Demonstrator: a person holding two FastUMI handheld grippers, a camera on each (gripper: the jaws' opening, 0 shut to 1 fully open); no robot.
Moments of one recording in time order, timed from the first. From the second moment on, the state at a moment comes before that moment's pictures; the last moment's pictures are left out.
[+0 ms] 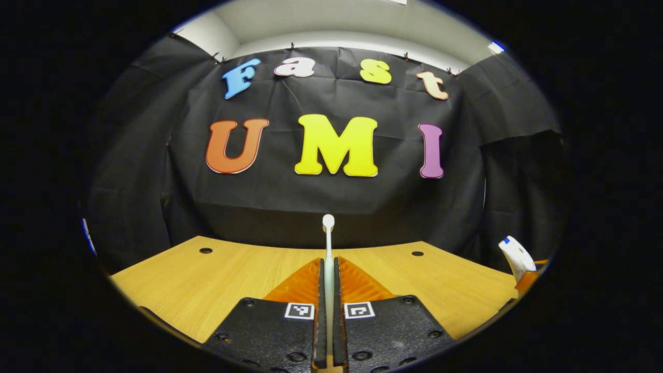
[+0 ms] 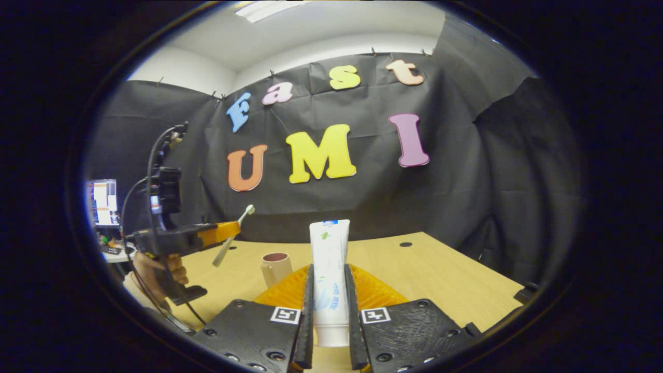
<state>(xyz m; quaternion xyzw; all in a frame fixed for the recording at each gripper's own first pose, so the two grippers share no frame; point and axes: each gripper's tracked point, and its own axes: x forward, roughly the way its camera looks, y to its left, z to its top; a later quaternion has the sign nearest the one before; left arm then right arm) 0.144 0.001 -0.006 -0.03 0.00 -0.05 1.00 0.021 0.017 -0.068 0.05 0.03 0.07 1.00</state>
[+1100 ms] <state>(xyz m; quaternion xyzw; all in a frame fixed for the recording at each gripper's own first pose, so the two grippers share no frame) 0.234 -0.009 -0.037 -0.01 0.02 -0.09 1.00 0.033 0.023 -0.090 0.02 0.06 0.06 1.00</state>
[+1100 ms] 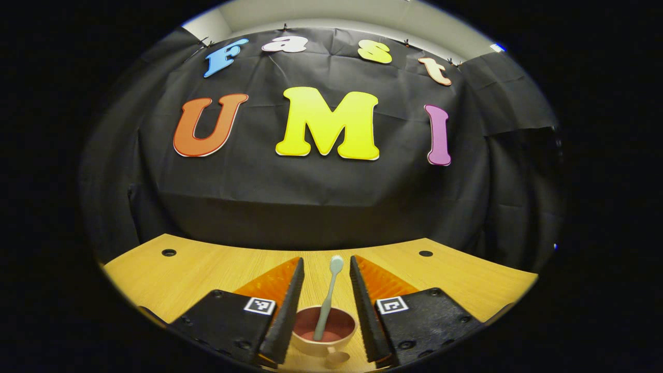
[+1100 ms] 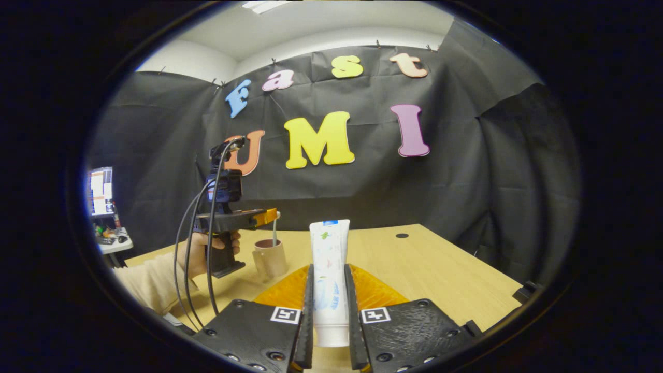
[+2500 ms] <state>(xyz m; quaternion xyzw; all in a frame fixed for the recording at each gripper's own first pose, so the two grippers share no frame) 0.062 0.075 -0.082 0.00 0.05 -0.02 1.00 0.278 0.241 -0.064 0.04 0.02 0.19 0.98</state>
